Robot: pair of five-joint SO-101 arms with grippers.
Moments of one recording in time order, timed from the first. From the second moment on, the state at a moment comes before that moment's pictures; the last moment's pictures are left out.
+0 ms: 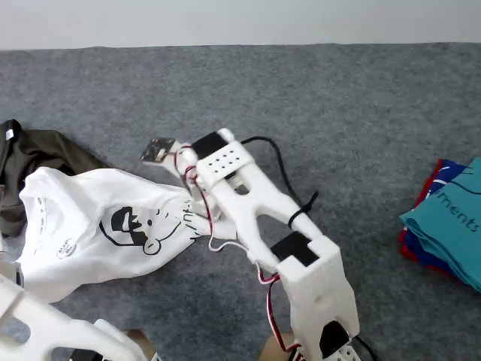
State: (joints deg) left arm -64.4 -41.9 31.4 96.7 -45.2; right arm -37.5 31.2 -20.1 85.7 29.3
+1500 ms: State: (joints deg) left arm -64.2 -41.9 28.8 96.7 -44.5; right arm -30.7 40.8 -42.0 92.4 39.6
